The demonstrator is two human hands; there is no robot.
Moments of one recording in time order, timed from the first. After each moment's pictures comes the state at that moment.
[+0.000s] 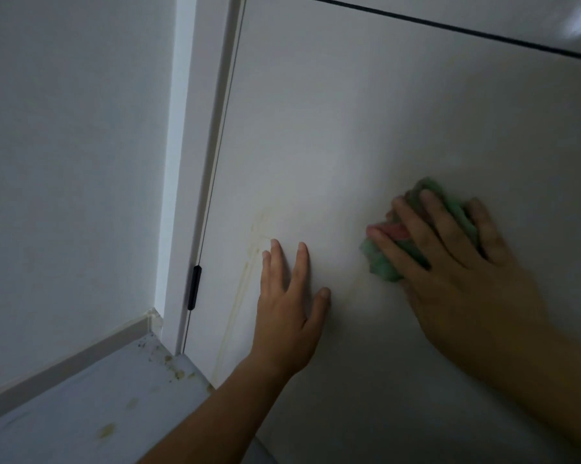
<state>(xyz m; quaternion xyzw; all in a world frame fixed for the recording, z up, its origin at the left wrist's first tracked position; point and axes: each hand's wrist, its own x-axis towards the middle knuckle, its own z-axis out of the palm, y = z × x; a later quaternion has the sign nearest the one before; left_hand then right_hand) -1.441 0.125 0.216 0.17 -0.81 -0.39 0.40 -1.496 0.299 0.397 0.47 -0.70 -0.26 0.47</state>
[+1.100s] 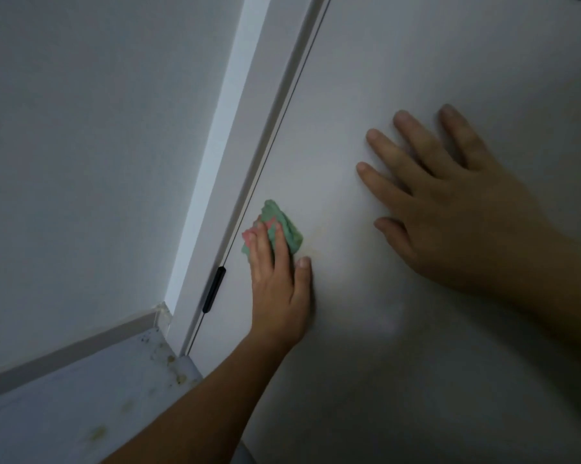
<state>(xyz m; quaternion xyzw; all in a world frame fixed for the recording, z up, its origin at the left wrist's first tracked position) -1.478 0.038 0.196 0.23 -0.70 -0.47 0.48 -1.521 0.157 0.441 0.56 -0.61 -0.31 0.46</state>
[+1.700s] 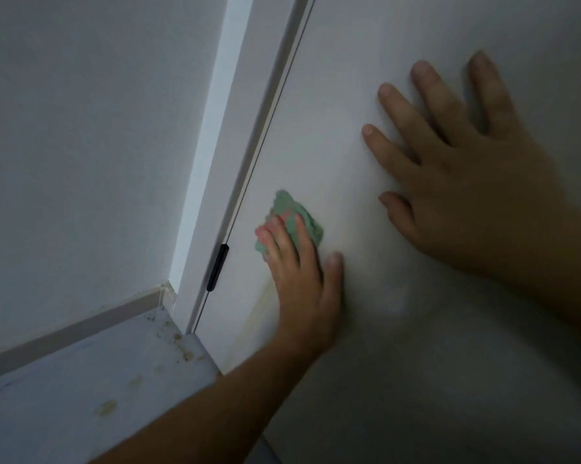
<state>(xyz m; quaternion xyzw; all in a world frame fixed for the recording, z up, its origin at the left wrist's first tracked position) -1.475 0.079 0.197 0.23 -0.70 -0.49 0.47 -1.525 0.155 0.424 0.55 -0.60 -0.31 0.48</state>
